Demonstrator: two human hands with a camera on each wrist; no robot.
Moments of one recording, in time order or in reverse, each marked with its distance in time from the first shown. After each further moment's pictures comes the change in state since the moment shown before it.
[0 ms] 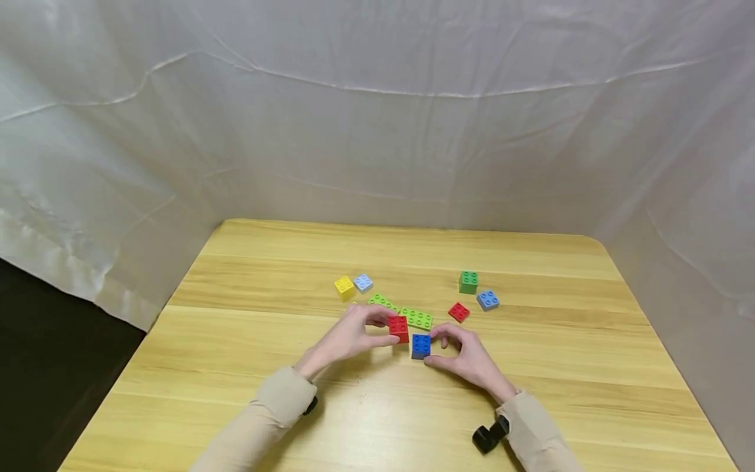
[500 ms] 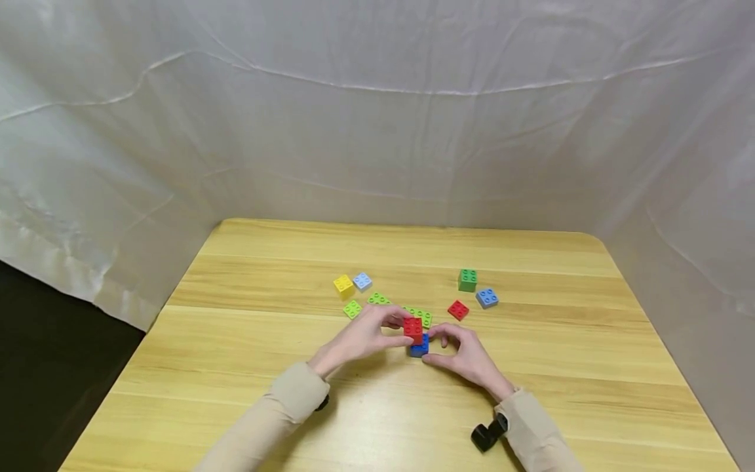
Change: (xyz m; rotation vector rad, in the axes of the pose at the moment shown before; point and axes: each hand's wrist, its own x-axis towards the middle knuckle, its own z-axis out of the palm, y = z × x) left_hand 0.014 0.012 0.015 0.007 -0.057 0.054; right_hand 0.001 -0.002 0.001 -0.059 0.002 0.013
